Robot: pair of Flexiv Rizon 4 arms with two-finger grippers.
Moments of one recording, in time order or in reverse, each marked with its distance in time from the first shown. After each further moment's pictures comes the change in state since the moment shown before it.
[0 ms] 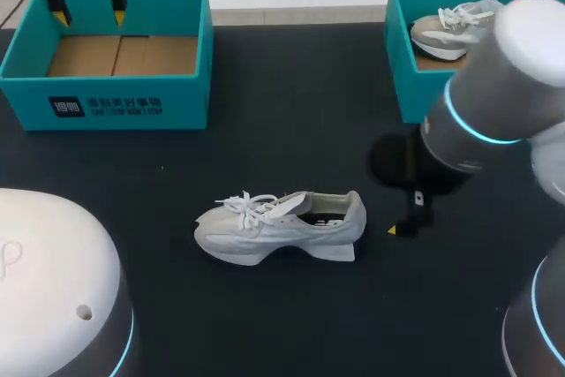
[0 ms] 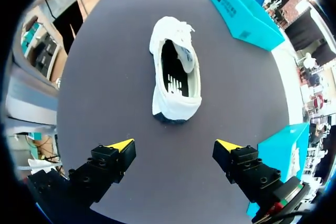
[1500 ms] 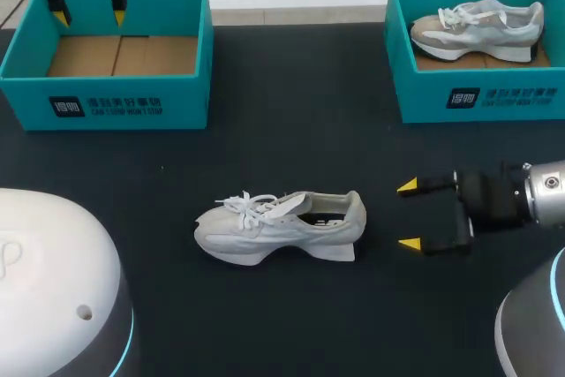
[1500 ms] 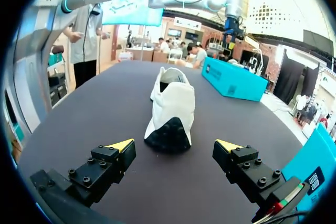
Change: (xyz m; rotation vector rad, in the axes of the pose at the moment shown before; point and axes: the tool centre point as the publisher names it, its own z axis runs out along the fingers) left arm 0.000 0.000 0.000 0.000 0.000 0.000; right arm -0.008 -0.031 0.067 -0.848 -0.010 -0.005
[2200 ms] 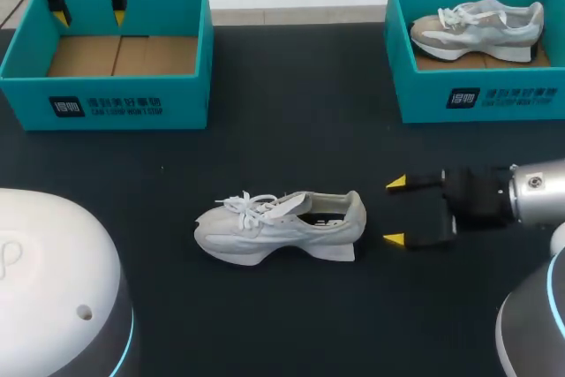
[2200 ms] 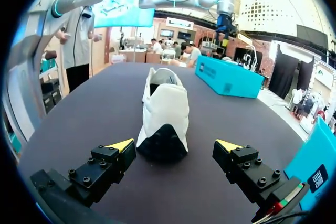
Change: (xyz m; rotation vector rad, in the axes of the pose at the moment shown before) left arm 0.000 0.000 0.000 0.000 0.000 0.000; right arm -0.006 0.008 0.023 0.016 -0.037 0.051
